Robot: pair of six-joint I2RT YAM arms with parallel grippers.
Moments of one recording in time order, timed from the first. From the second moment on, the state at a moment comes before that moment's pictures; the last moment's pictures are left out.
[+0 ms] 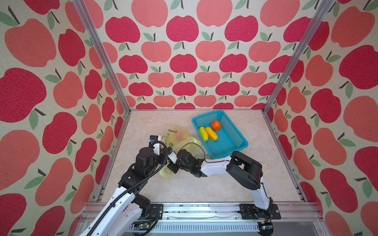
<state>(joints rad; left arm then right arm) -0.45 0.65 0.59 -0.35 -0.08 -0.28 1.21 2.09 1.20 0.44 -0.08 0.11</state>
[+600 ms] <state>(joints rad) -0.36 0.56 0.51 -0.38 -0.17 -0.35 1.13 2.03 1.16 0.42 0.02 0.13</state>
